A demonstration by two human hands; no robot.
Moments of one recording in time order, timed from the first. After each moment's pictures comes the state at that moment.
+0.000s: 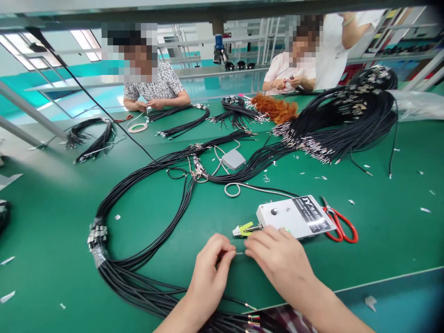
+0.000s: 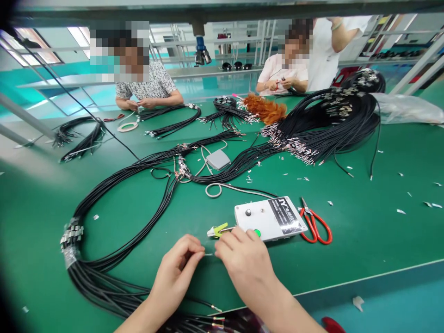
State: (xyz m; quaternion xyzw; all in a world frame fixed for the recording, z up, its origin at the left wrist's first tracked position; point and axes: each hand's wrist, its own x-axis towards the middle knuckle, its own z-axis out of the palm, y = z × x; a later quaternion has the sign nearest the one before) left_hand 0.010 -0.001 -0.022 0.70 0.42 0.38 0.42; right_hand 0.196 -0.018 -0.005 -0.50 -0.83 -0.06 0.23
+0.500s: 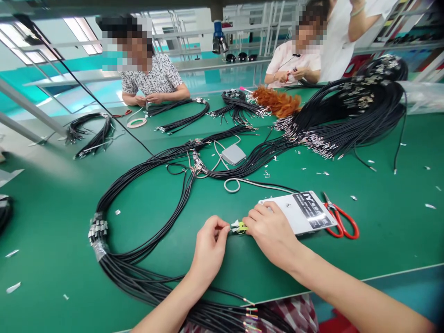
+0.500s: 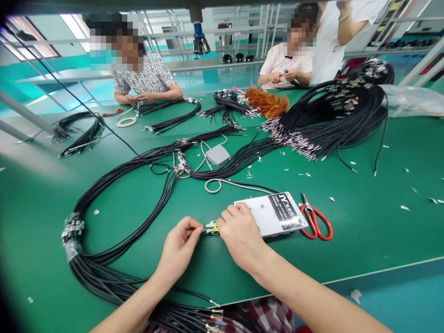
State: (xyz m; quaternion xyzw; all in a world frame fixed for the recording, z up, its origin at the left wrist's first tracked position) left_hand 0.025 0.027 -0.032 0.61 0.53 0.38 0.46; right_hand 0.200 0.020 -0.007 -0.52 -0.85 -0.10 0.09
